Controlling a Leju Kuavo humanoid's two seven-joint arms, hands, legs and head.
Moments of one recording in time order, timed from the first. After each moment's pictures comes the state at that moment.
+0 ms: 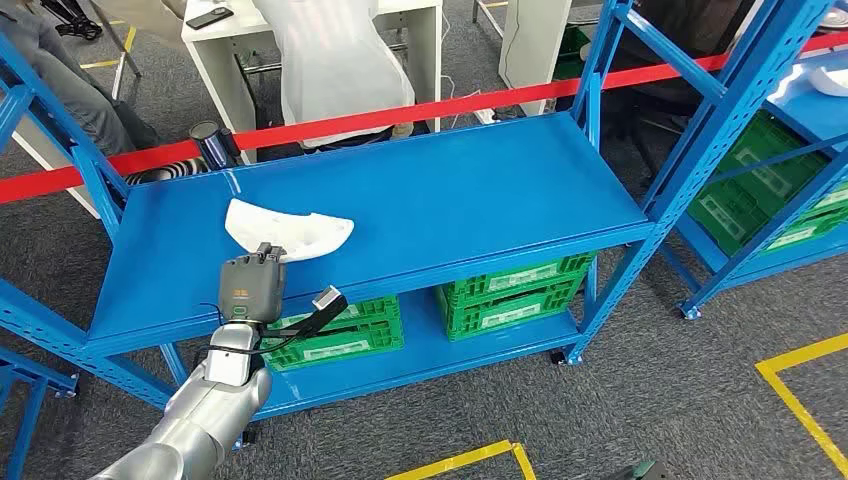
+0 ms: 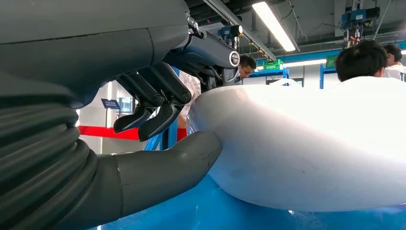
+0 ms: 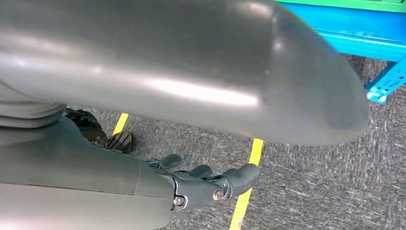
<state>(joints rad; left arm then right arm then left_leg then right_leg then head) -0.59 -0.06 -0.22 -0.35 -1.53 0.70 0.17 -0.23 0.16 -1.02 -0.22 -0.25 -0.27 -0.36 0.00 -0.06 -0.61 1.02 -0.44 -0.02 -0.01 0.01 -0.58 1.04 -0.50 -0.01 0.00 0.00</state>
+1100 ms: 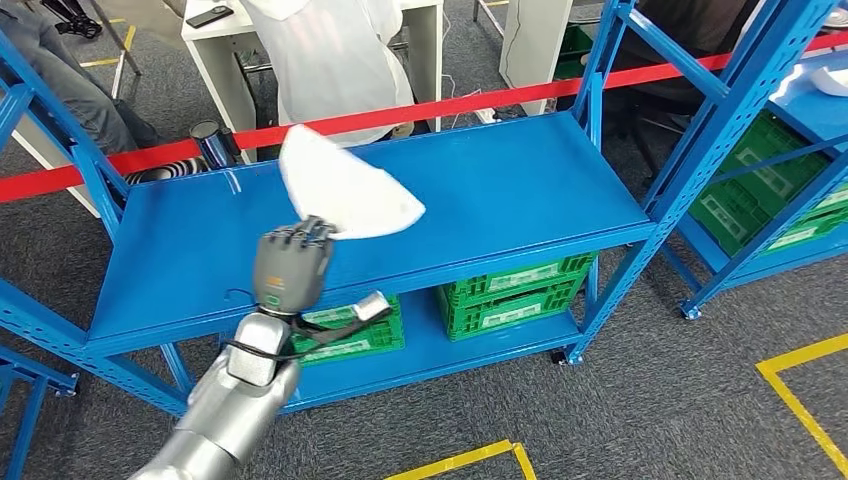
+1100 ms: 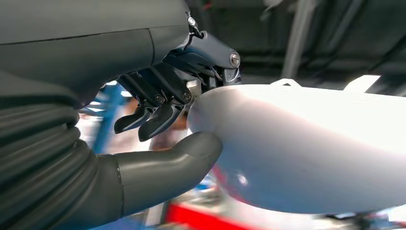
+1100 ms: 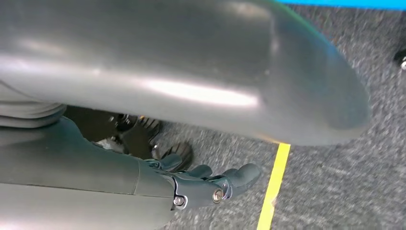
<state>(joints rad) -0.49 -0.11 -0.40 -0.77 -1.53 0.70 0.04 -0.15 0.16 -1.01 -0.22 -0.25 -0.27 -0.29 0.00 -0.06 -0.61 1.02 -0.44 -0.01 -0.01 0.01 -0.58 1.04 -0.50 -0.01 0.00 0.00</state>
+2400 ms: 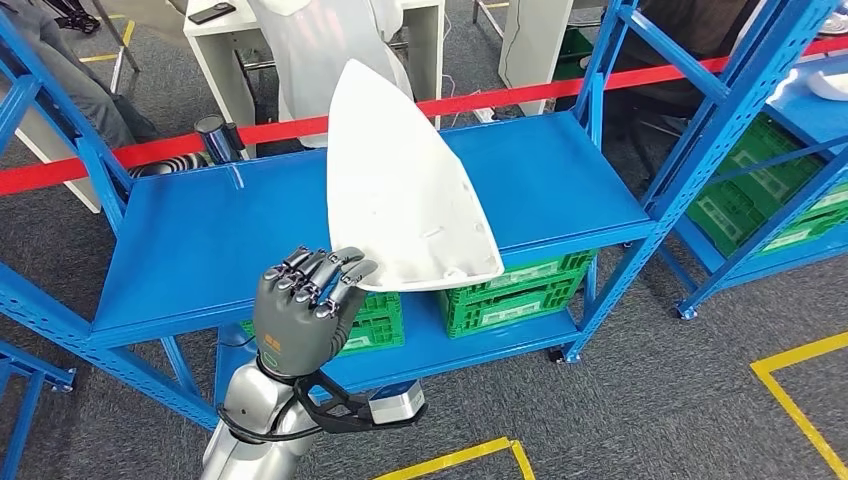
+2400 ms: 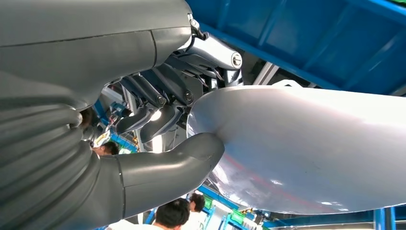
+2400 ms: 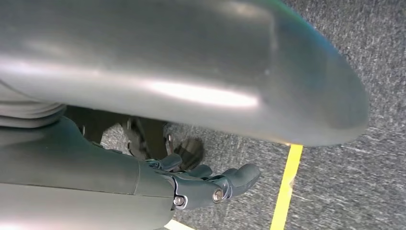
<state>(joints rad) -0.19 -0.28 -0.35 -1.34 -1.38 0.70 -0.49 -0.11 0.17 -1.01 -0.22 -0.25 -0.27 -0.29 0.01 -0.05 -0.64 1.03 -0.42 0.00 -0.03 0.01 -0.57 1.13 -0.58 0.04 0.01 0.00</state>
